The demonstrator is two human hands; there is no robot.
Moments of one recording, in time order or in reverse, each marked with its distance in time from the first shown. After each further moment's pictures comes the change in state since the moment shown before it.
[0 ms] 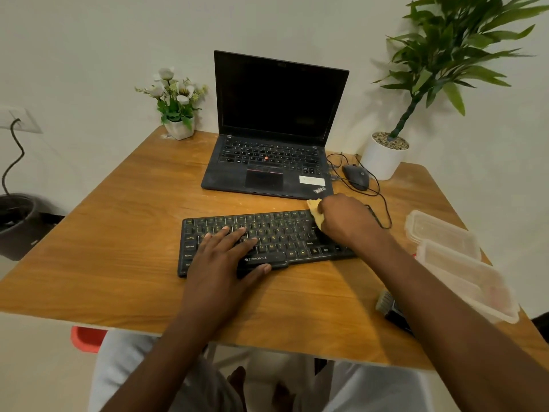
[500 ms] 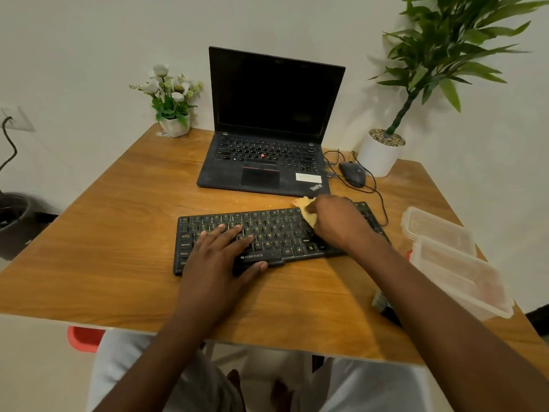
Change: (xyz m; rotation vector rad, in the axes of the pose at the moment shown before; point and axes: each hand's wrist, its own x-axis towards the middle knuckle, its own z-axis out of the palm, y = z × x) left_hand 0.001 0.000 -0.001 0.003 -0.002 0.001; right_hand -0.003 -0.001 0.009 0.087 0.011 -0.023
